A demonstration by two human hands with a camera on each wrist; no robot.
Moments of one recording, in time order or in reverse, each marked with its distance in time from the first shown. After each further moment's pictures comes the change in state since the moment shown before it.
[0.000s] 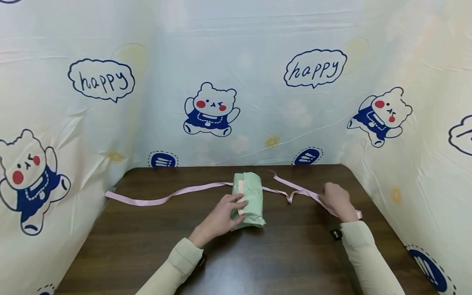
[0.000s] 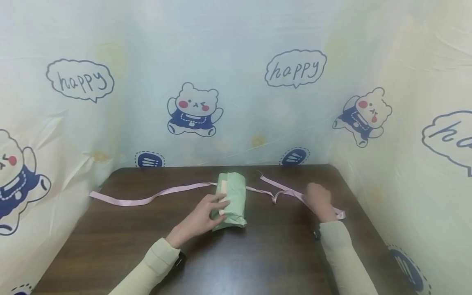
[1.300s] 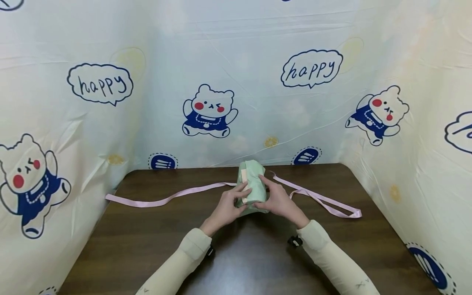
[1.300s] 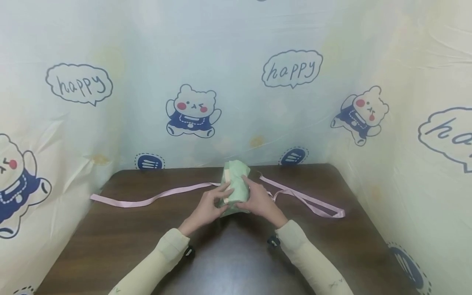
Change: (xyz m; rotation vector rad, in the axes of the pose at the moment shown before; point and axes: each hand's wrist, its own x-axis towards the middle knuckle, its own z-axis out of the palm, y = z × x) left_hand 0.036 -0.009 0.013 -0.280 0.121 -0.019; right_hand -0.006 -0.157 0.050 0.444 0.076 -0.463
